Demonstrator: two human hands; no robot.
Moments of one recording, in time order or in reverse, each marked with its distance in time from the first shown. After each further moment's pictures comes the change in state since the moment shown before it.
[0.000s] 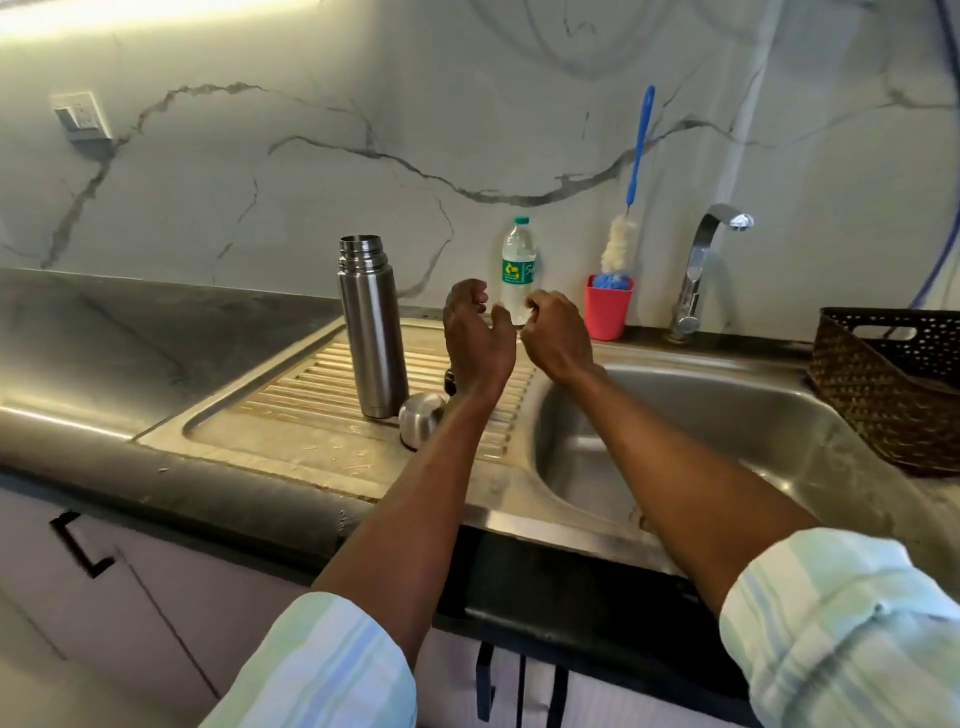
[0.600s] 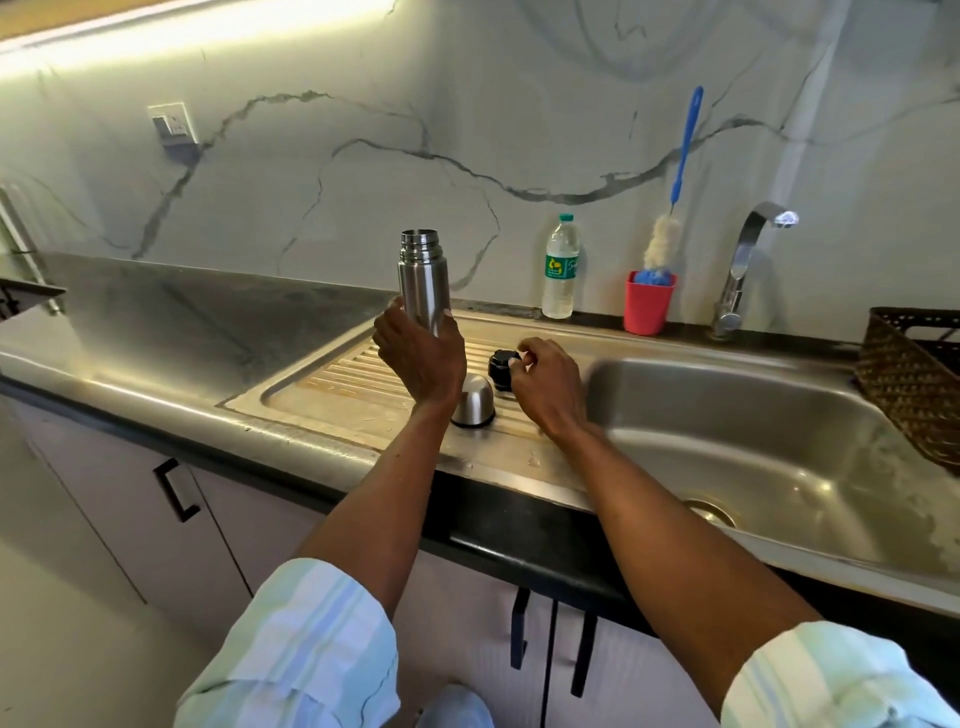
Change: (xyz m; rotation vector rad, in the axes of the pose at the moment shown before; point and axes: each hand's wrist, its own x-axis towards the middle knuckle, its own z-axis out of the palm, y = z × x) left_hand 0.009 -0.048 -0.092 0.379 0.318 -0.079; right_hand -0.088 -0.033 0.032 0.161 -0.088 -0.002
